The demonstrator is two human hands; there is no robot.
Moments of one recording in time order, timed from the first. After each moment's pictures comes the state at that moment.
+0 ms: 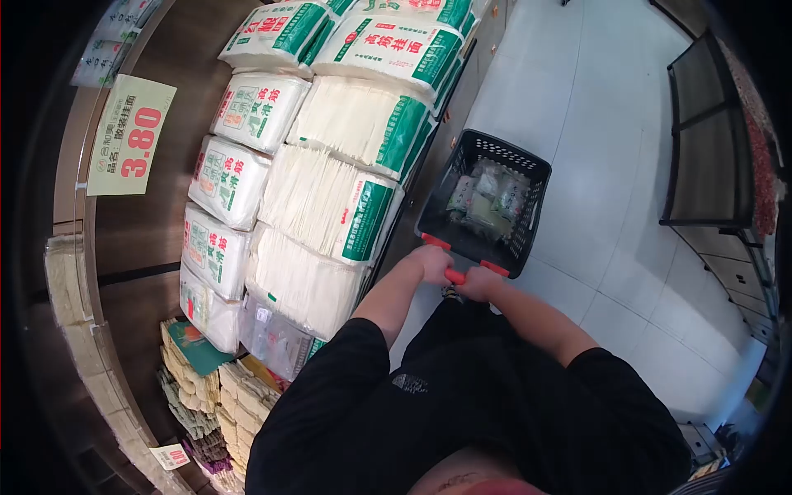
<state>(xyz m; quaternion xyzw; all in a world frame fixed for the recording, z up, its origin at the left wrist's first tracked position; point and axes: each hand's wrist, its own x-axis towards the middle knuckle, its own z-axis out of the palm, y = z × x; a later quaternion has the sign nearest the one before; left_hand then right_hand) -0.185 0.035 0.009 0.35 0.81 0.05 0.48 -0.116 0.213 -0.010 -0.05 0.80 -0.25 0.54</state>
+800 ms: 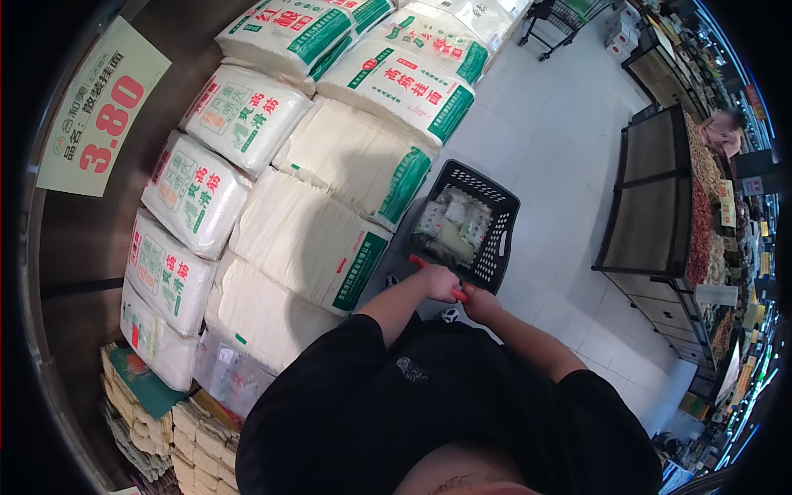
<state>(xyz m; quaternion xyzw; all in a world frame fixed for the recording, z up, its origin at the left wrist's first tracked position) -0.269 0.058 -0.025 0.42 0.78 0.19 0.42 -0.174 0.250 -0.015 -0.06 0.91 -0.20 0.35</state>
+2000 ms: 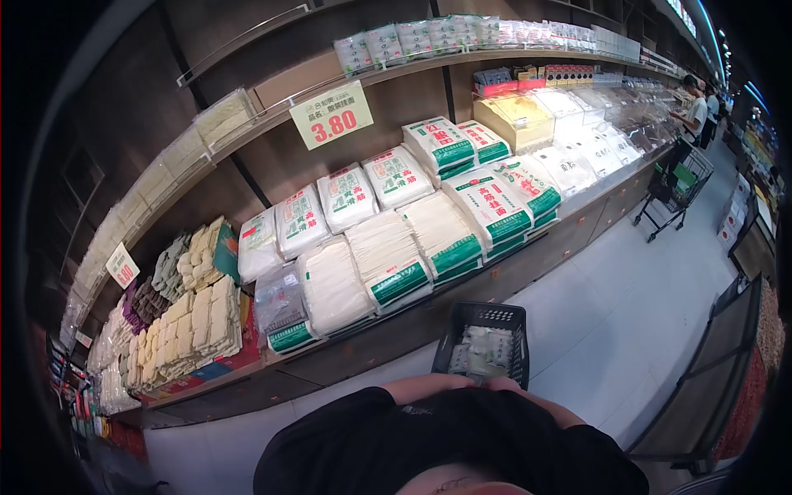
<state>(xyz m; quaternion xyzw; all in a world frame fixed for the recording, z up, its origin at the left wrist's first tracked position) -0.091 0.234 -0.046 0.07 0.80 0.37 0.47 -0.162 0.434 0.001 -0.33 0.82 -0.03 0.46</state>
